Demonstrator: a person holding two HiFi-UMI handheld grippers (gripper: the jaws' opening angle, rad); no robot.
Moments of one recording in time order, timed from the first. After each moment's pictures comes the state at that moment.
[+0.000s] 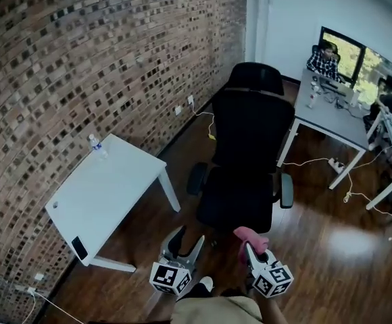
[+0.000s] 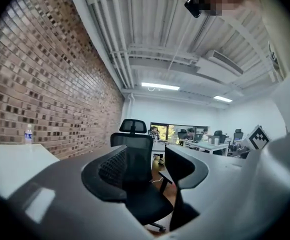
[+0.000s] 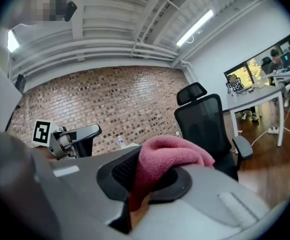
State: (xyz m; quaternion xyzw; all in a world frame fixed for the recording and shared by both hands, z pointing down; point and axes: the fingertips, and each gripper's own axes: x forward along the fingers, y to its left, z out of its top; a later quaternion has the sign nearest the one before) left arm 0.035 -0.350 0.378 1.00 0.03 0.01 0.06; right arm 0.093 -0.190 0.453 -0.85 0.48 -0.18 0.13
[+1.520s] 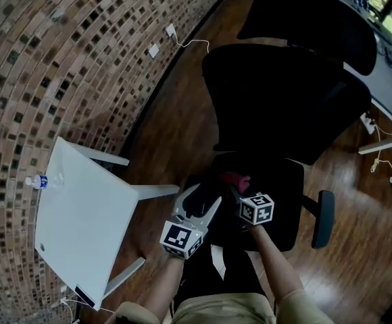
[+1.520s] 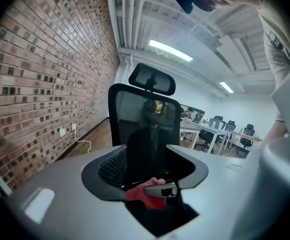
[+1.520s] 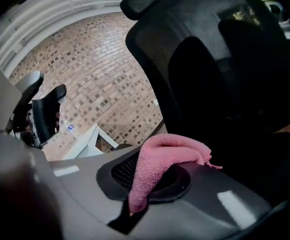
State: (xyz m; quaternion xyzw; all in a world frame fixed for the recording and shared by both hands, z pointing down) left arm 0.495 -0.518 0.606 0.97 0.12 0.17 0.10; right arm 0.531 -0.473 0.799 -0.77 0.46 -0.42 0.14
